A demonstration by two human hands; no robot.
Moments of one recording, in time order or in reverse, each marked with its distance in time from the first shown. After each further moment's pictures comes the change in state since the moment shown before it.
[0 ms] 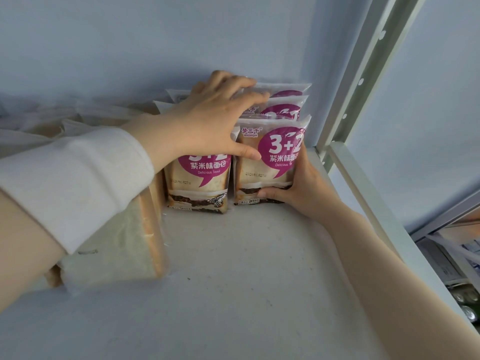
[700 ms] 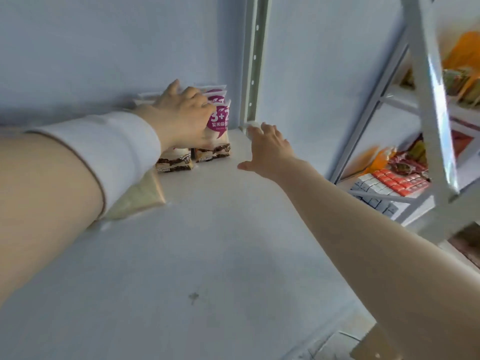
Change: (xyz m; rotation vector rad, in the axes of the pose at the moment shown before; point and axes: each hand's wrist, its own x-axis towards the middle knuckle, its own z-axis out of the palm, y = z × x) left_hand -0.104 0.068 -0.054 0.401 0.076 0.197; right_hand -0.139 -0.147 -0.014 -0.798 0.125 0.415
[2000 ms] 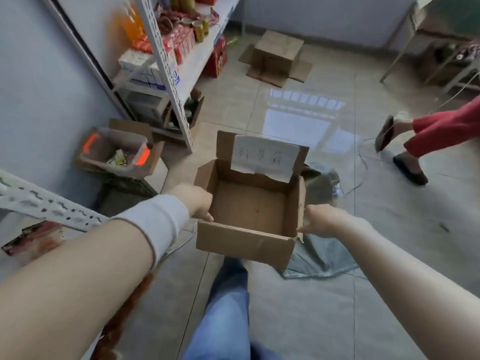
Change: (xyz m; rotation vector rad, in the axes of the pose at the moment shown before) left_hand -0.074 0.686 -0.074 -0.043 -0.706 0.914; right_hand -0.621 0.451 0.126 0.232 -0.700 1.083
